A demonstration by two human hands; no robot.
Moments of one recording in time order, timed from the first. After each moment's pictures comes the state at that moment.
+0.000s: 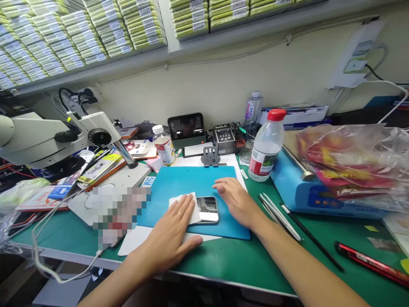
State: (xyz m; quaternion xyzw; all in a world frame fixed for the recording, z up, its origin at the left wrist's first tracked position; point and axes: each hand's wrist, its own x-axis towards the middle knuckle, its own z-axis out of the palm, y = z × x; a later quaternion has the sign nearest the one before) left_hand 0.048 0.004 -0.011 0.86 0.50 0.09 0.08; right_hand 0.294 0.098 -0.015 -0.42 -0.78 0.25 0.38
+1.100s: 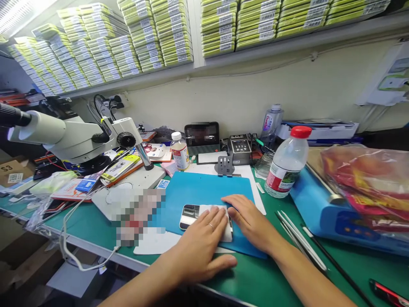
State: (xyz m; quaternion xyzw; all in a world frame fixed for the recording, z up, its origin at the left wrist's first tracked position) left_hand 0.081 0.010 0.001 0.87 0.43 0.14 0.18; right_hand 0.297 0.101 -0.034 -0.38 -0.83 0.25 0.31
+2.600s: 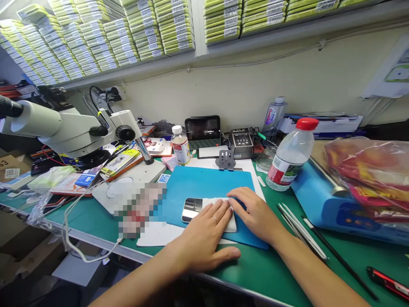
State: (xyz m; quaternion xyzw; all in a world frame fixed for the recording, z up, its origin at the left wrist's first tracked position) left_hand 0.083 0.011 0.003 0.88 0.42 0.13 0.18; right_hand 0.287 0.091 -0.004 -0.40 -0.84 0.18 0.32
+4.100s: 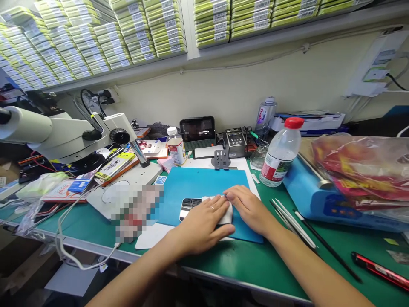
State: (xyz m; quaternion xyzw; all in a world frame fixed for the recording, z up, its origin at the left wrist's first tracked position) left_hand 0.086 0.035 0.007 0.88 0.43 0.12 0.16; right_hand 0.291 0.098 -0.019 -0.41 -0.81 0.25 0.34
